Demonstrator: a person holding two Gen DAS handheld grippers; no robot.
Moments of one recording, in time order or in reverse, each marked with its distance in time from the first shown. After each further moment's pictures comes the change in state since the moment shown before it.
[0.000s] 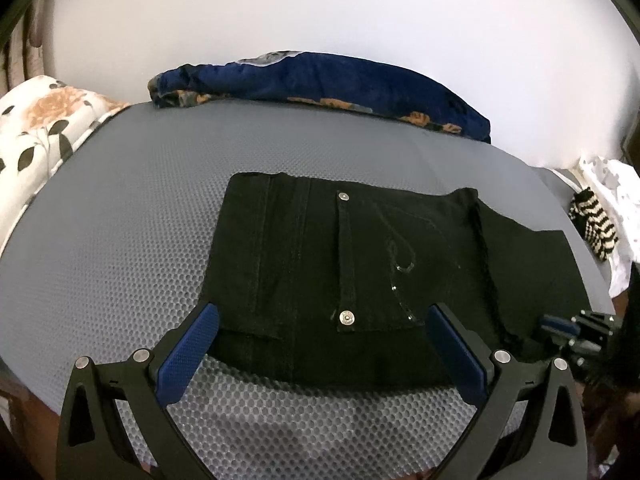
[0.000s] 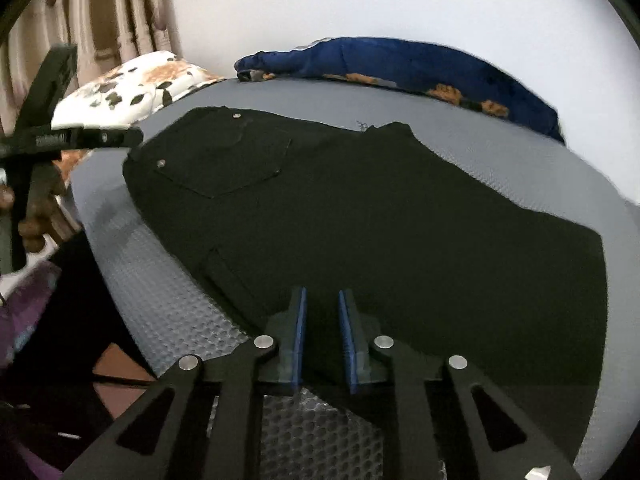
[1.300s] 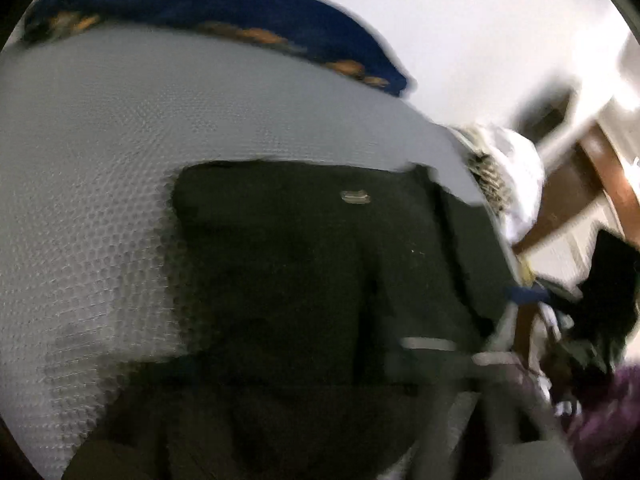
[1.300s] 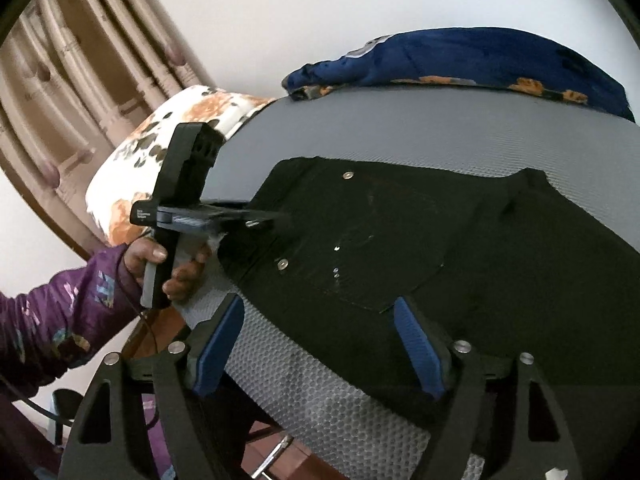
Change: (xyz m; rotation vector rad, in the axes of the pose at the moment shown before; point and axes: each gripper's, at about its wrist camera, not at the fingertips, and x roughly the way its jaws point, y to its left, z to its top) left arm 0.115 0.091 0.050 -0.021 0.293 -0.584; right arm 0.026 0.087 0.088 0.166 0.038 0.247
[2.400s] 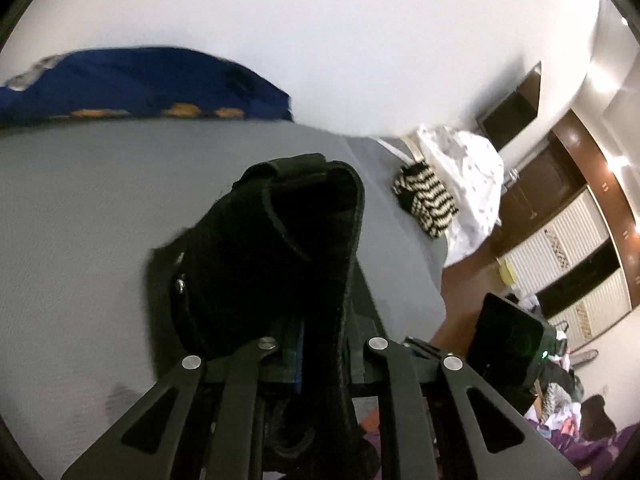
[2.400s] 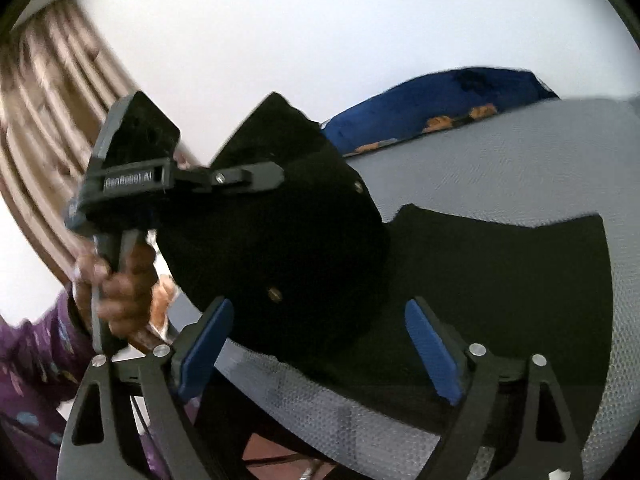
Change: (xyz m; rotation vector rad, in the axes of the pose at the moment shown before) left arm 0.065 -0.294 0.051 0.136 -0.008 -0.039; right arm -0.129 -0.116 -0.037 0.196 -0.278 0.114
